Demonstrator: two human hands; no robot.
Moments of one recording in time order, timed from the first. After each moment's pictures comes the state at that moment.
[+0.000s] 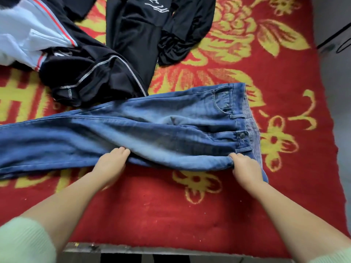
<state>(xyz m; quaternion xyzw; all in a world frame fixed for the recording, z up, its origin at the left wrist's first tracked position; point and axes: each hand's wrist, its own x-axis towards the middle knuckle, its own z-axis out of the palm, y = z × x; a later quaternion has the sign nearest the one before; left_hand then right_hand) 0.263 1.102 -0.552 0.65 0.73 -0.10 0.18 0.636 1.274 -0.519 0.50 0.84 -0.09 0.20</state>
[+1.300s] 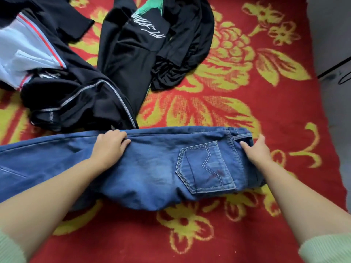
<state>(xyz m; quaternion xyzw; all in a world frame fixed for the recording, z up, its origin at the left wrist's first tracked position) 0.241 1.242 -0.548 0.56 0.83 0.03 0.09 0.610 1.449 -0.525 0.73 0.61 -0.31 0.02</state>
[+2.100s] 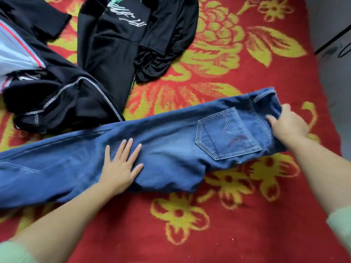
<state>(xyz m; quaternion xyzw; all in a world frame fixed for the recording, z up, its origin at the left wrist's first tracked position) 0.317 1.202 -0.591 0.63 0.77 -0.07 0.11 0.677 1.508 -0.499 0.73 0.68 -0.07 0.09</state>
